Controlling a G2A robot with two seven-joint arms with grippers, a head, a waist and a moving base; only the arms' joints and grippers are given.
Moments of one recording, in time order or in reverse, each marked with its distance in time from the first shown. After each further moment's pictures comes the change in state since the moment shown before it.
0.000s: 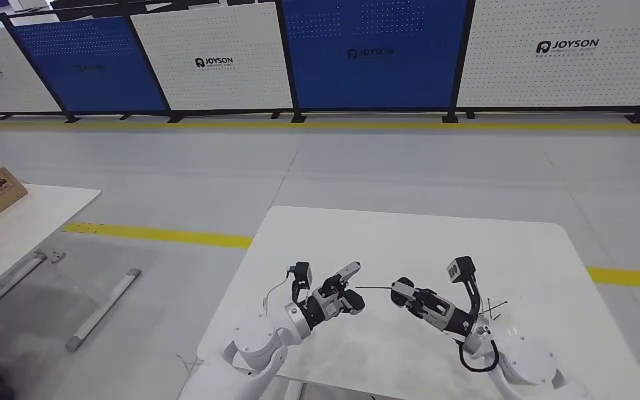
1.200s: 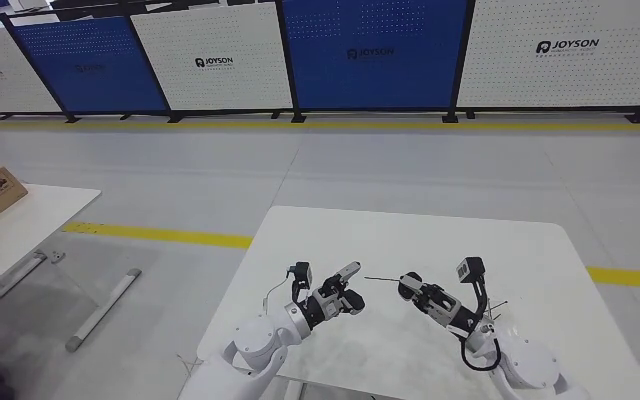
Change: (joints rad) left arm 0.000 0.000 0.000 0.000 0.000 0.000 0.000; right arm -0.038 -0.006 0.037 -0.017 -0.002 0.030 -0.091
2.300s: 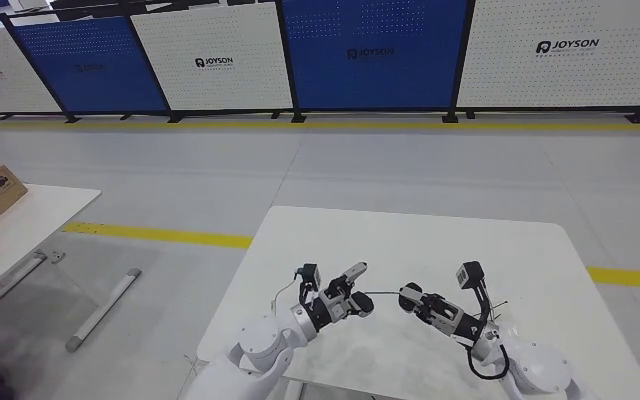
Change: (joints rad) left arm -0.028 -0.013 0.054 0.010 -0.085 0.001 -0.006; right arm -0.049 0.018 0.063 -0.070 -0.047 0.090 0.101
